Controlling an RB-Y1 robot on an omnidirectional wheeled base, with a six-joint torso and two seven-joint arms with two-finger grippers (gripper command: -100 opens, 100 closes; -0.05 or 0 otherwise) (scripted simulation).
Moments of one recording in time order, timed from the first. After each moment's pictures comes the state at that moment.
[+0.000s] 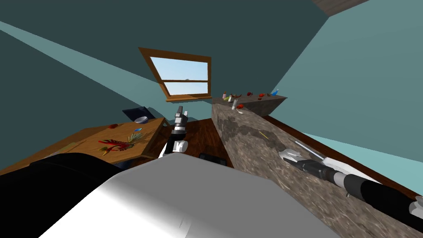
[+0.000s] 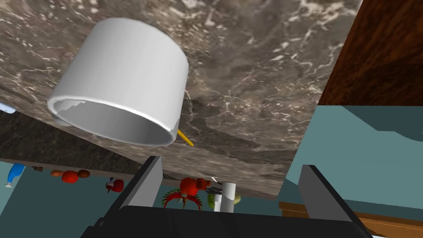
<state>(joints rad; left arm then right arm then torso) 0.47 0.01 0.01 -2.21 0.09 -0.38 -0.15 0.74 -1.51 -0.07 -1.40 0.50 -0.58 -0.07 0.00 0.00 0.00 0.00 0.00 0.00</state>
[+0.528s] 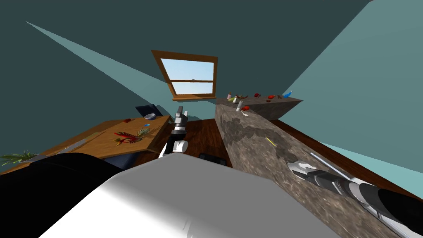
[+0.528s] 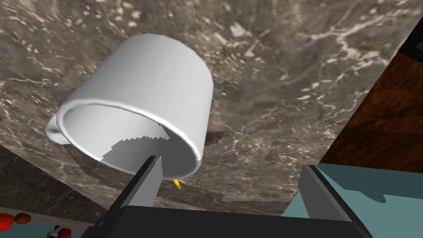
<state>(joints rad) 0.47 0.01 0.01 -2.21 0.09 -0.38 -0.15 0.83 -1.67 0.01 -1.37 0.54 -0.61 -0.11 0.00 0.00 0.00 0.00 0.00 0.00</state>
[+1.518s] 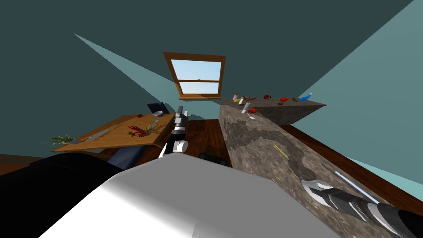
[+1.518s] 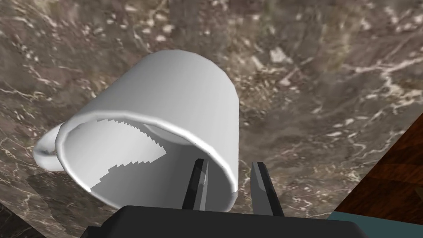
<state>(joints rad) 0.47 0.01 0.01 -2.21 0.09 -0.38 -0.15 0.87 -1.70 0.13 -1.31 0.58 -0.61 -0.12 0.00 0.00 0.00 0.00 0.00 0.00</state>
